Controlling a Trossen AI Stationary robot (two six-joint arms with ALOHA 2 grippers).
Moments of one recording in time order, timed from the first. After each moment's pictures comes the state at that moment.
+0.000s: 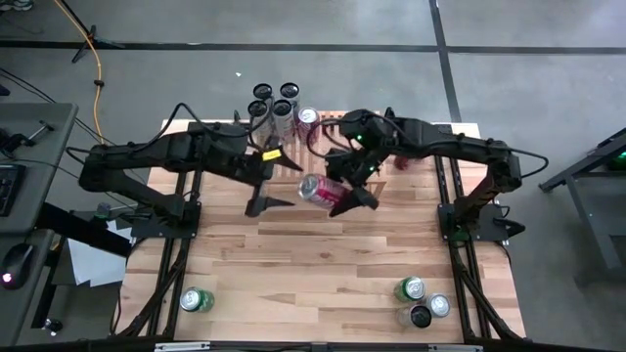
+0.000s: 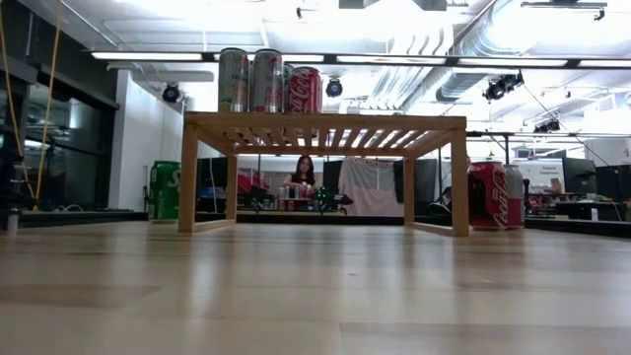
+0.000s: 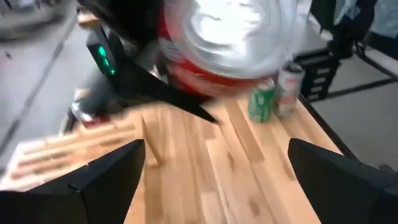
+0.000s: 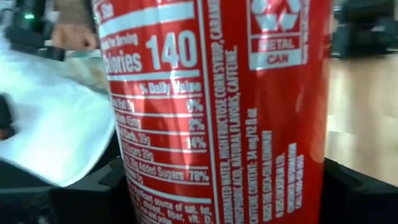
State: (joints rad) left arm 0.01 1.29 1.48 -0.62 0.10 0.20; right arm -0.14 1.63 1.78 -0.77 -0.77 0.05
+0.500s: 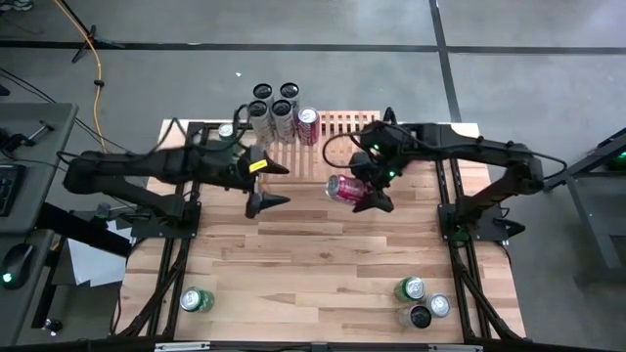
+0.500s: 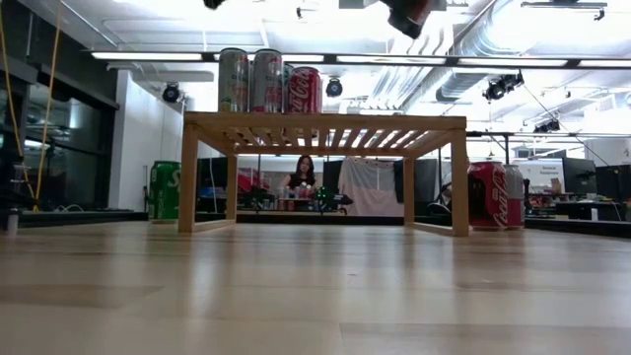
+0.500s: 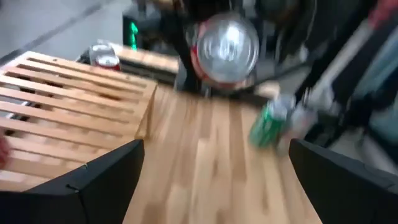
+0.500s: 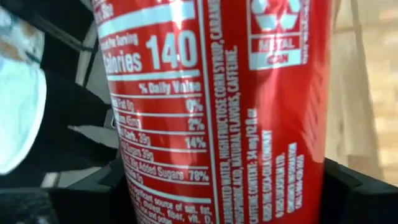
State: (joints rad) left arm -0.02 1.09 1.10 -0.34 -0.03 -0.25; right arm -0.16 1.44 1.51 -0.97 -0.52 0.02
